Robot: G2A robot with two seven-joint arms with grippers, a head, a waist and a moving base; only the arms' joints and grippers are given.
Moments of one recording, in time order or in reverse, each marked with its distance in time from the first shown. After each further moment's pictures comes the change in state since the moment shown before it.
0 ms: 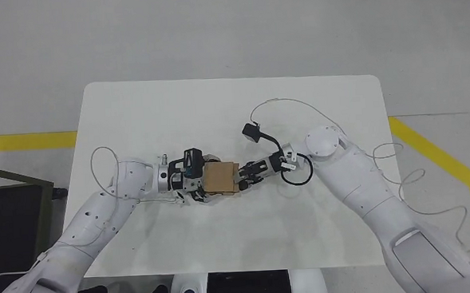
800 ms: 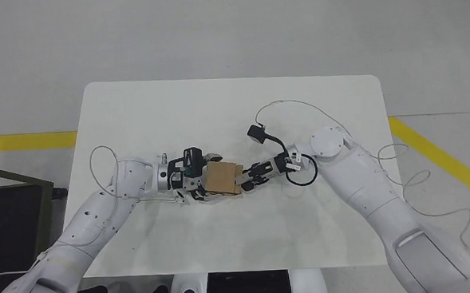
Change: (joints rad) left arm -0.003 0.000 -0.004 -0.003 -0.001 -0.002 -0.002; right arm -0.011 0.018 0.015 0.002 -0.029 0.013 0.013
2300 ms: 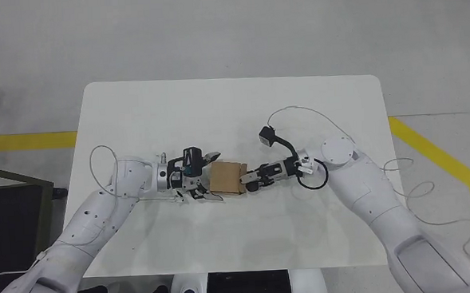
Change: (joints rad) left arm -0.003 0.000 -0.003 0.006 0.008 0.002 -0.002; right arm -0.057 0.016 0.059 0.054 0.115 -0.097 0.034
